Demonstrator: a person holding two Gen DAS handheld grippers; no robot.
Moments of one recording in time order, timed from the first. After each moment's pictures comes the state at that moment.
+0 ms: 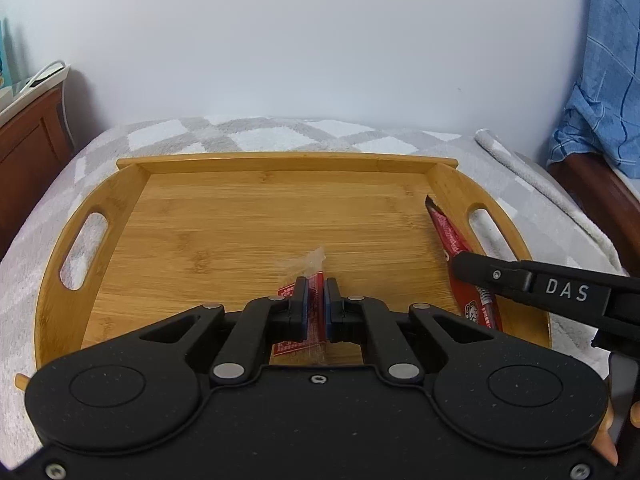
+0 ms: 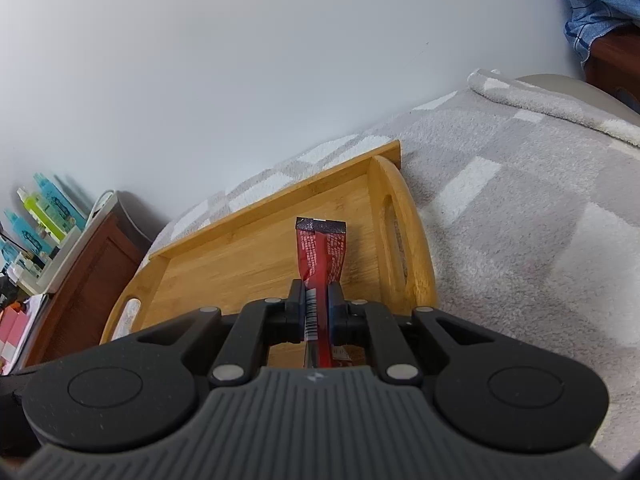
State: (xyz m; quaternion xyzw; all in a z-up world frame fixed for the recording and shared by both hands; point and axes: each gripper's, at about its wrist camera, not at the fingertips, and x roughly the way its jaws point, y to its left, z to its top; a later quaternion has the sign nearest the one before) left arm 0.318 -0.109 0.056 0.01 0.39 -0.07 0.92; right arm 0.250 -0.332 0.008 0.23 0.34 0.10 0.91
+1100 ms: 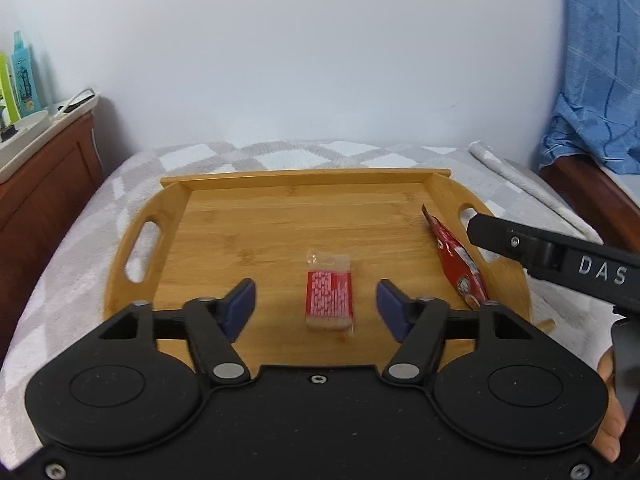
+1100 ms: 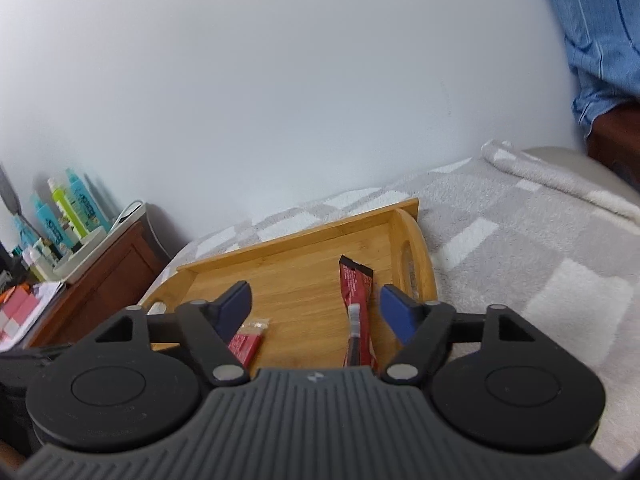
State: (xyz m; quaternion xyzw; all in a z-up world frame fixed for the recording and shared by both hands) left arm 0.258 -0.083 0.094 0.02 0.36 -0.07 0.93; right arm 0.197 -0.325 0.042 0.18 0.26 0.12 0.94
